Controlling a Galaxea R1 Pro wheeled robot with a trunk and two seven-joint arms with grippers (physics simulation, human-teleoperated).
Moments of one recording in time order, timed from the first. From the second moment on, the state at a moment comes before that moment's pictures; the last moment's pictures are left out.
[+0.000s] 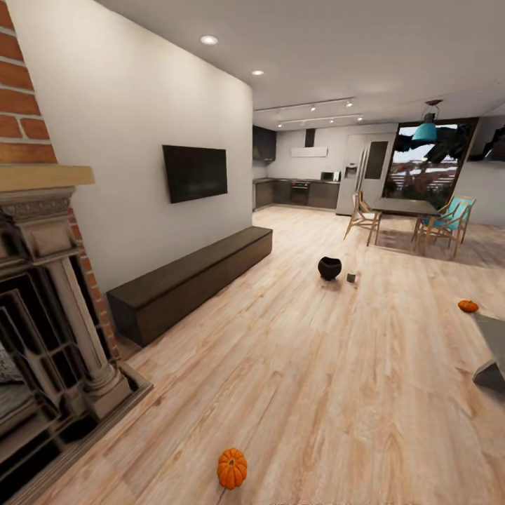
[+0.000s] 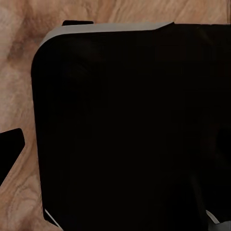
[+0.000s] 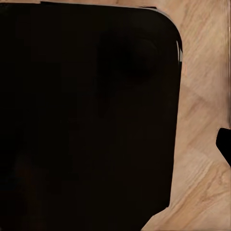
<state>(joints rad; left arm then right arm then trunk) 0.00 -0.04 0.01 -0.05 0.01 -0.05 0.00 0.02 0.00 0.00 0.00 0.00 -0.12 0.04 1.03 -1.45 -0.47</state>
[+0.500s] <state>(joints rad) 0.00 -0.05 0.01 -0.04 0.02 -0.14 0.00 0.02 0.00 0.00 0.00 0.00 -0.16 0.04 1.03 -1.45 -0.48</state>
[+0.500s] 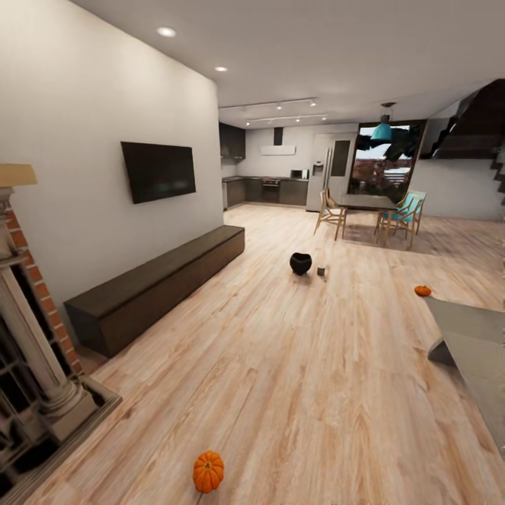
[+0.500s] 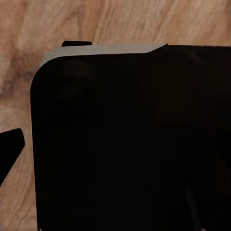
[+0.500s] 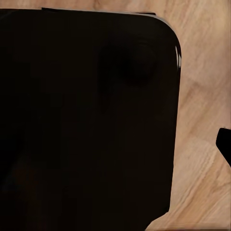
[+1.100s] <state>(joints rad) 0.00 -0.05 0.01 -0.03 0.01 -0.14 0.01 0.02 0.00 0.00 0.01 0.00 -0.16 0.04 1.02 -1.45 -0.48</state>
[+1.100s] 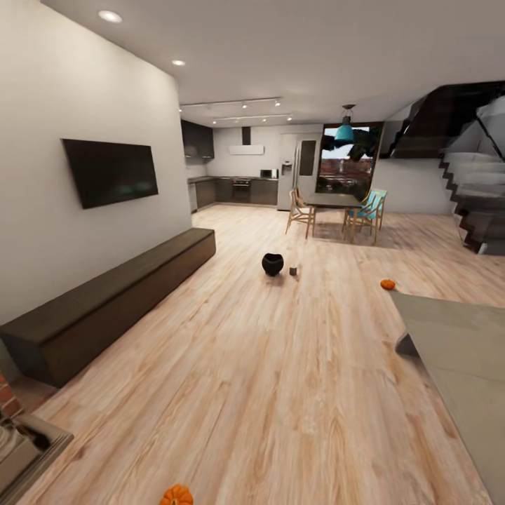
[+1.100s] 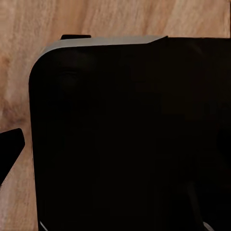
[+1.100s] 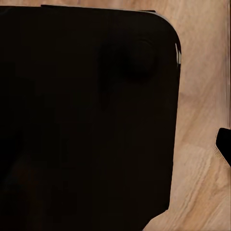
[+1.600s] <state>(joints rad) 0.00 -0.05 0.01 -0.03 0.01 -0.14 0.01 0.02 0.00 0.00 0.01 0.00 -0.16 0.03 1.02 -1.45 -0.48</state>
